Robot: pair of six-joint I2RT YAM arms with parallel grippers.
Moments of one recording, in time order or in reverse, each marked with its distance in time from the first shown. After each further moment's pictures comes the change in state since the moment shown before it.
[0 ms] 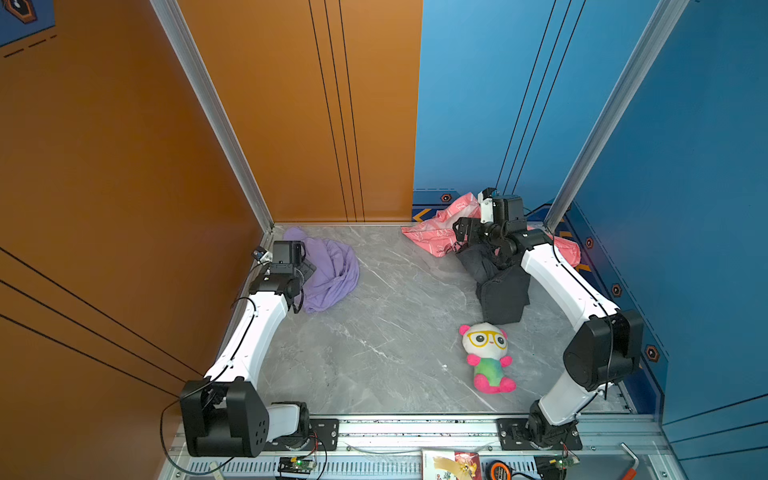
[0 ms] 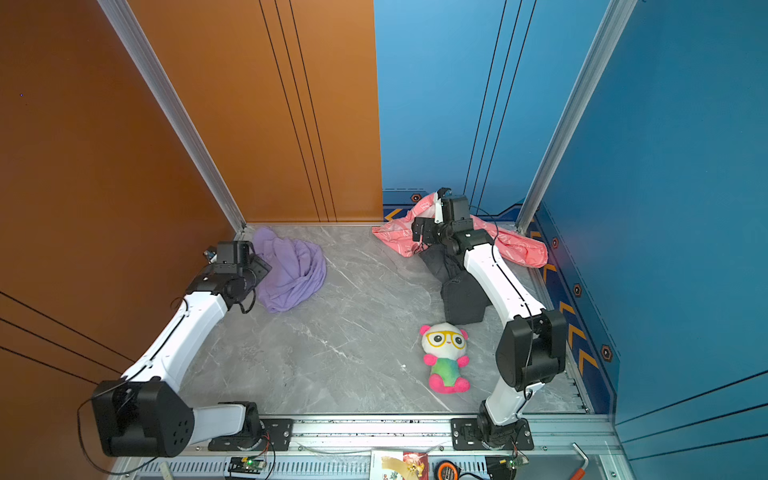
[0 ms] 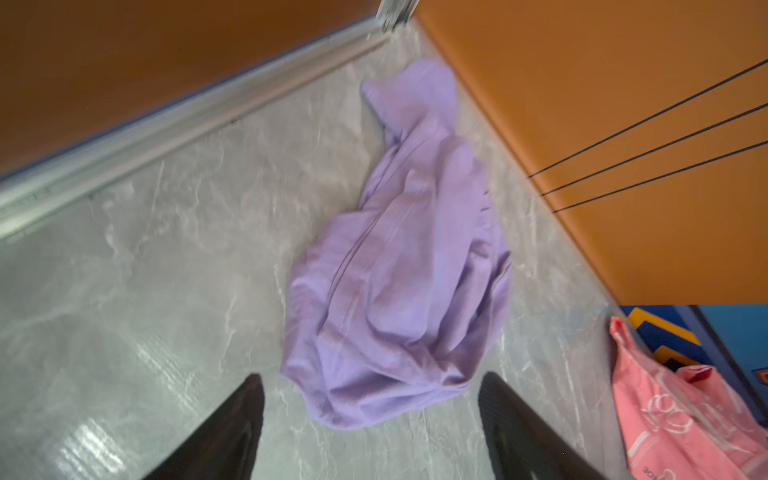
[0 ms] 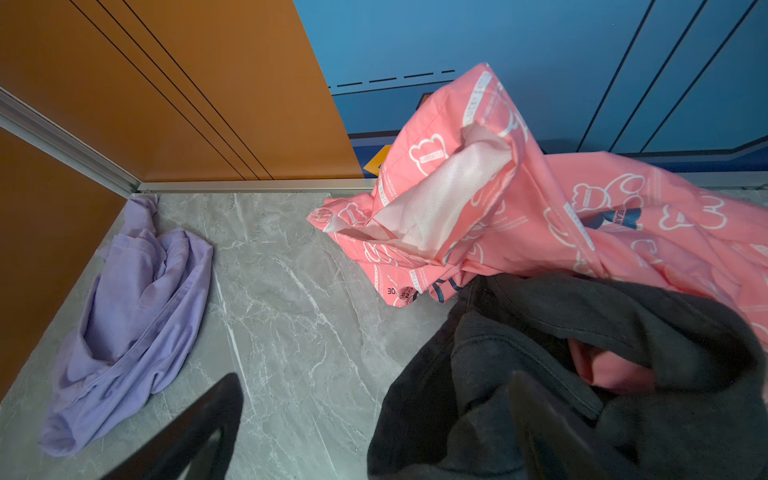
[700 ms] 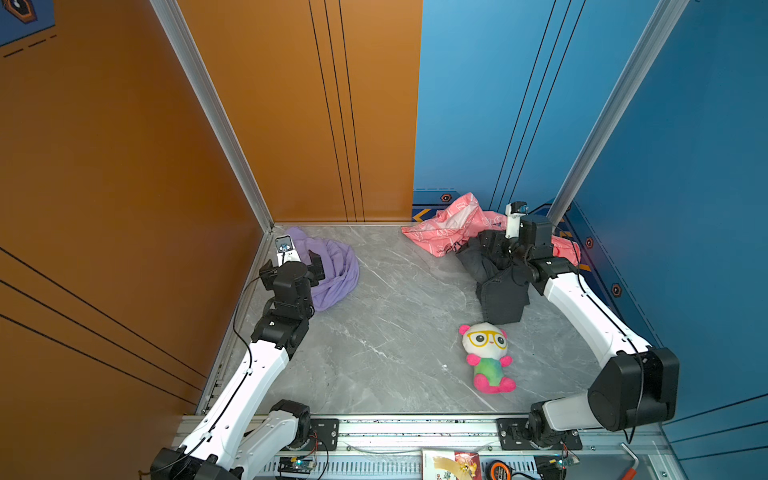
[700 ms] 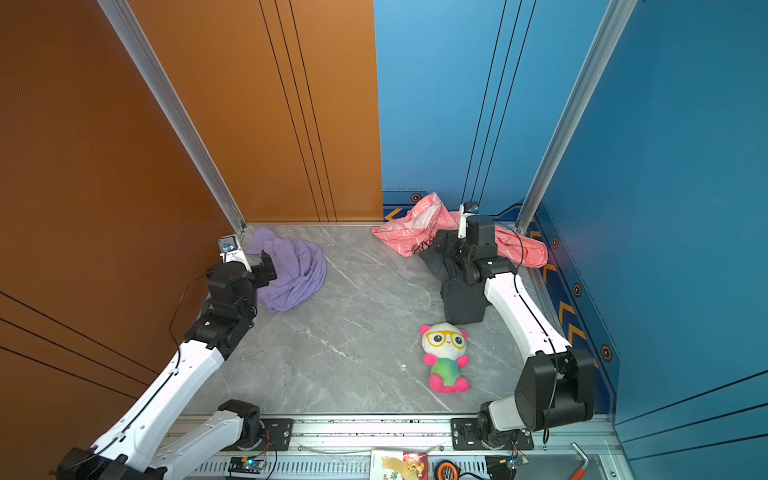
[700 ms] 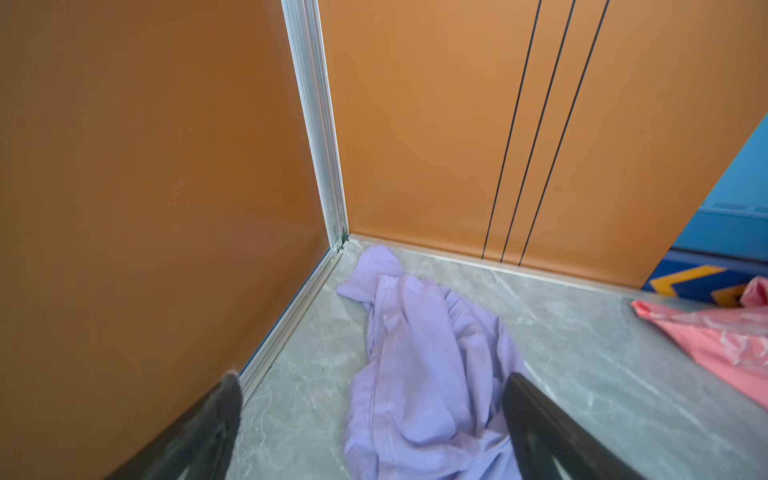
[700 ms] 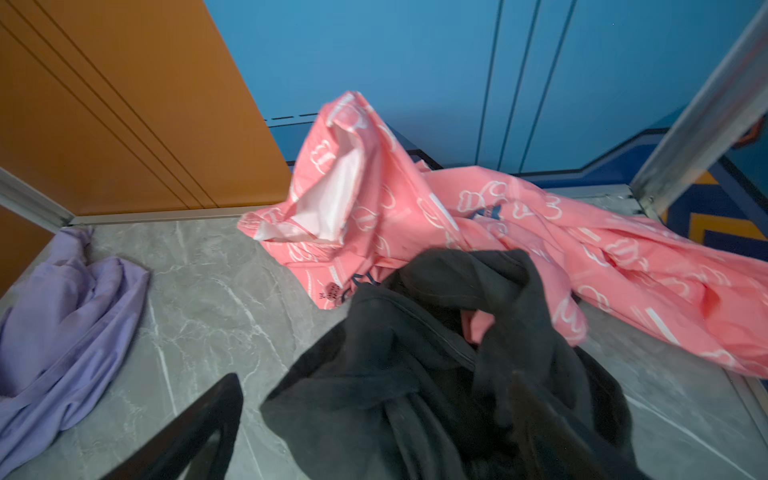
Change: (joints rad) left arm -0.208 -0.305 -0.401 0.571 -0.276 0.769; right arm -0.142 -0.294 -0.439 0.255 0.071 -0.040
